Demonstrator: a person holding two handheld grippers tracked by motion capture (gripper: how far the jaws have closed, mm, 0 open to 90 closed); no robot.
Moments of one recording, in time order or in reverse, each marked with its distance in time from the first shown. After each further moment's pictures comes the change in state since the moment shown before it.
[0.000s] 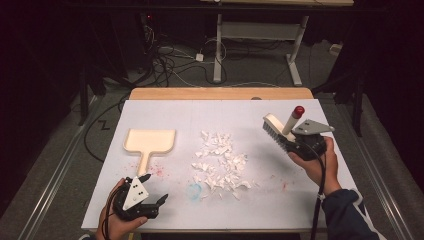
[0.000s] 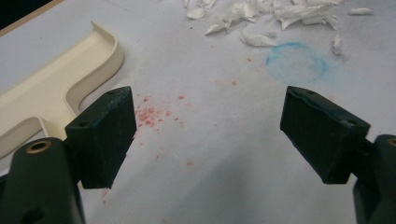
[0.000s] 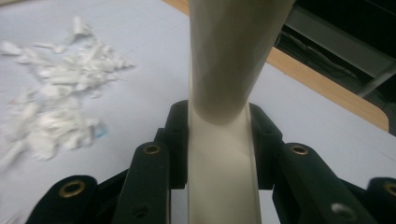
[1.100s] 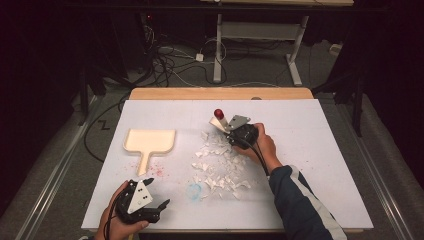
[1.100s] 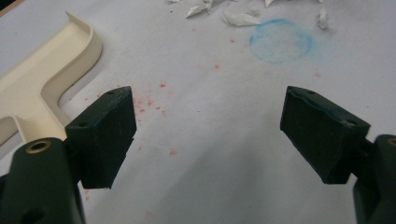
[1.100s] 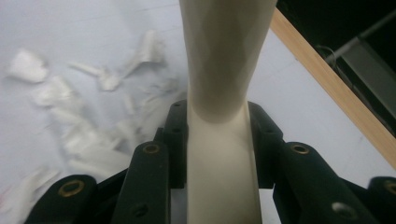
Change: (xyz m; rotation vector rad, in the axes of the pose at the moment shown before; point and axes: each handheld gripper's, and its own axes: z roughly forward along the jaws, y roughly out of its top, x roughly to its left) left arm -0.007 -0.003 0.003 0.060 -0.038 0.042; right arm 0.095 0.056 0.124 0.038 0.142 -0.300
